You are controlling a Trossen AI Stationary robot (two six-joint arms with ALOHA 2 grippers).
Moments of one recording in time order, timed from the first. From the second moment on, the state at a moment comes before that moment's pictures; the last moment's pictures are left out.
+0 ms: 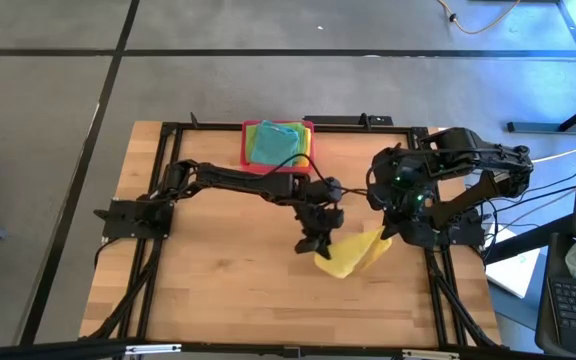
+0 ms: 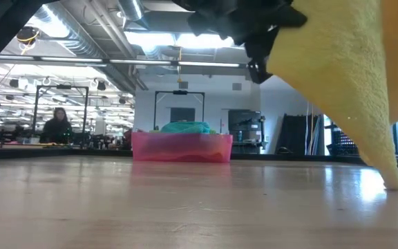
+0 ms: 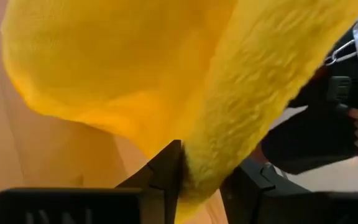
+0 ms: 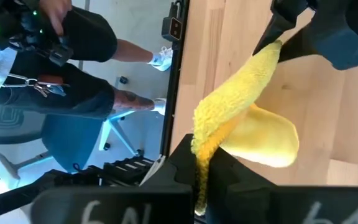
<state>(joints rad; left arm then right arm) 0.01 2.16 1.83 -0.47 0.77 -0.10 0.16 1.47 1.94 -1.57 -0.51 0.22</state>
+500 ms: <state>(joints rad) 0.01 2.14 1.83 -0.51 0.80 -0.10 0.16 1.47 1.94 -1.57 -0.47 0.20</state>
